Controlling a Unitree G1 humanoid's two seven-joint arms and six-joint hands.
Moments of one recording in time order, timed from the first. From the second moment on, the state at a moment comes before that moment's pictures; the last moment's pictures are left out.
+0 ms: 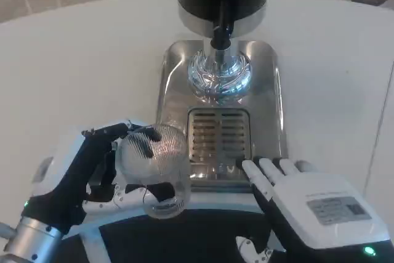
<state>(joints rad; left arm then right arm) -0.27 0.47 0.03 0.45 0.36 -0.79 0.11 0.20 0.05 0.29 -0.96 -1.53 -0.01 0.83</state>
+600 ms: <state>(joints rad) -0.54 0.42 -0.03 0.78 0.47 -0.77 0.29 0.22 0.05 0.27 -1.00 -1.52 -0.01 0.85</state>
